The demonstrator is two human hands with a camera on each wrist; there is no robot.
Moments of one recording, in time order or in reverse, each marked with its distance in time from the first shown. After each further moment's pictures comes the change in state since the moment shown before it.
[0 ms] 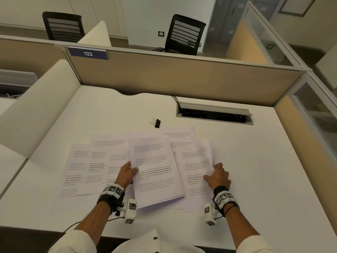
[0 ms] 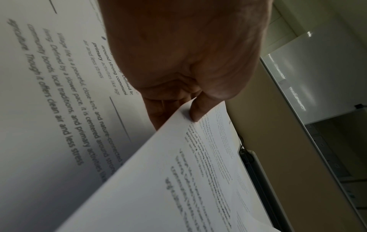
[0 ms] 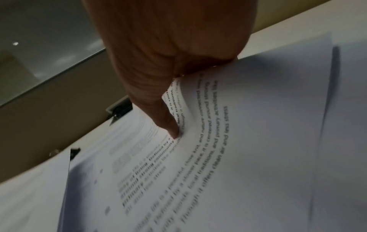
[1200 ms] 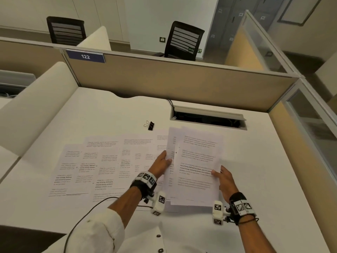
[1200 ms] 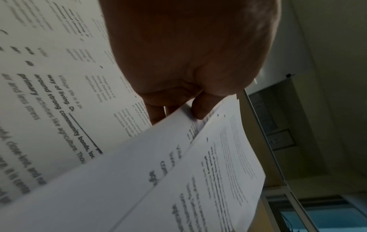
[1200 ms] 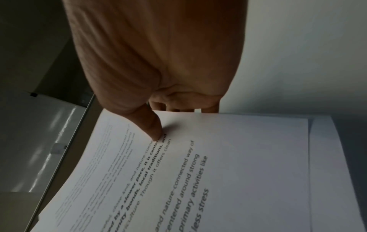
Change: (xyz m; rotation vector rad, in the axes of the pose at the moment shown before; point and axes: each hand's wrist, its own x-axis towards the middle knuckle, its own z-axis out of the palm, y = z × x) left_hand -0.022 0.081 0.158 0.047 -0.314 0.157; right_hand -0.011 0.029 -0.085 1.028 -0.295 -0.052
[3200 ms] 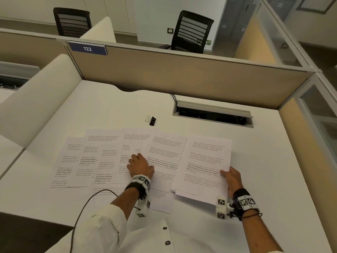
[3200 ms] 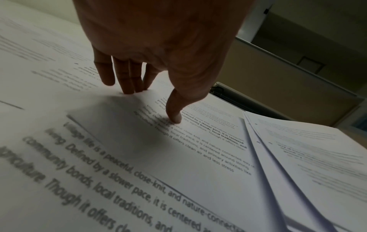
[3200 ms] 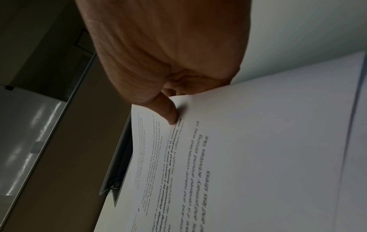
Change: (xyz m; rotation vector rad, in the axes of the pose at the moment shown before) left_hand 0.025 -0.076 -0.031 1.091 0.617 -0.343; right_hand 0.059 0.027 -0.040 -0.042 0.176 0.140
